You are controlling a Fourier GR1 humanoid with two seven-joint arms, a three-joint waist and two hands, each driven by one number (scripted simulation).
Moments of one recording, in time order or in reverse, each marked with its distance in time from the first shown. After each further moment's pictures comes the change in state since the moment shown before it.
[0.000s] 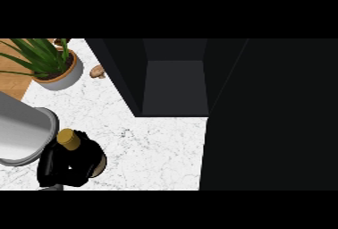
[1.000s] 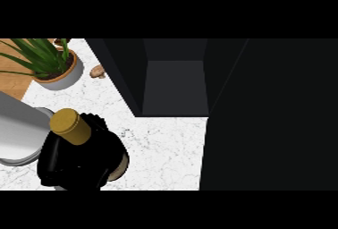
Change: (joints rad) left arm 0.050 -0.108 -0.246 -0.650 0.053 0.139 0.521; right arm -0.016 0.022 0.008 0.007 0.002 -0.009 0.012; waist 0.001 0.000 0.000
